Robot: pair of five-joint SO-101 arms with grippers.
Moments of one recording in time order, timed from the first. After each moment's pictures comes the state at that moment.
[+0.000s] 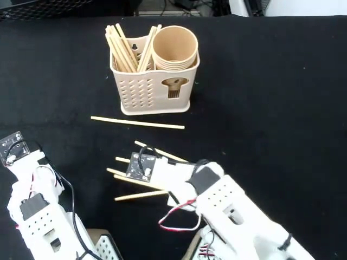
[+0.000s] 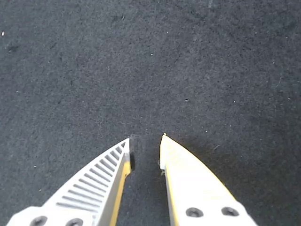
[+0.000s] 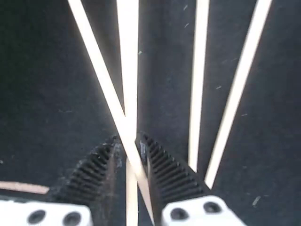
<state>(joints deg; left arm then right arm) -41.8 -74.8 88.7 45.2 -5.8 -37.4 -48.0 68.7 65.7 37.4</state>
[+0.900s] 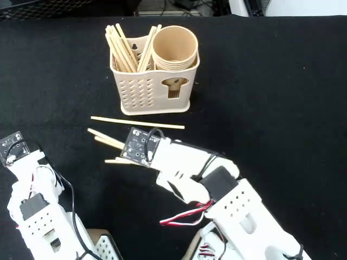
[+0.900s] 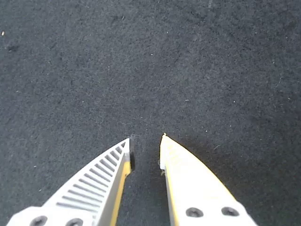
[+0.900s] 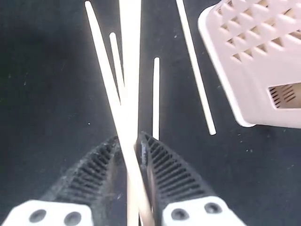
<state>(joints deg) -41.8 -74.8 88.7 45.2 -5.8 -37.4 -54.6 54.1 66.1 32.7</state>
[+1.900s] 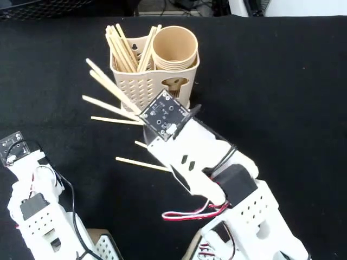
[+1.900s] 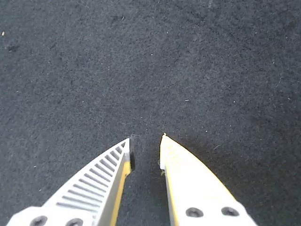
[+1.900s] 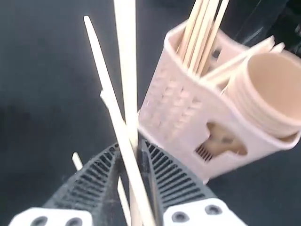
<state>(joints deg) -41.8 -74.8 88.7 45.2 -5.8 -35.0 -54.7 39.1 56.2 18.8</state>
